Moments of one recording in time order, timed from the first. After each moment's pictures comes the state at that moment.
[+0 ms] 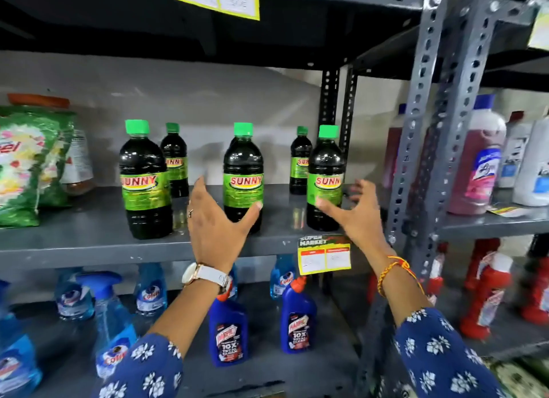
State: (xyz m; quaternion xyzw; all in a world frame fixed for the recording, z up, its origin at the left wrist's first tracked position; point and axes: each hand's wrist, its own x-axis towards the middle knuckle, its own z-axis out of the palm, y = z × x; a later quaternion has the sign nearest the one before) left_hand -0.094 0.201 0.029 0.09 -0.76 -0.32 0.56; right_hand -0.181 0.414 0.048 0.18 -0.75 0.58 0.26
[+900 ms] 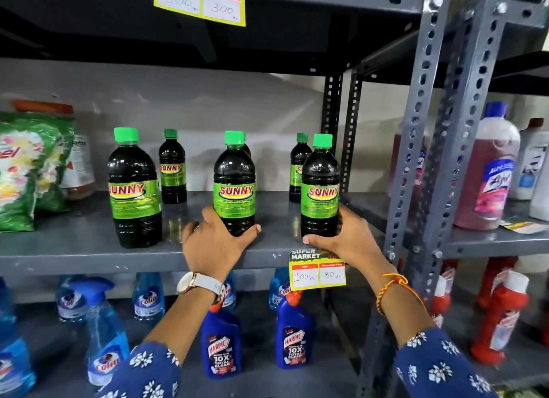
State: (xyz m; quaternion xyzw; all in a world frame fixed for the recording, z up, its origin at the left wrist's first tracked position) left_hand -0.115 0.207 0.021 0.19 -0.83 -0.16 0.50; right_hand -0.201 0.425 0.040 0.28 -0.84 0.44 0.16
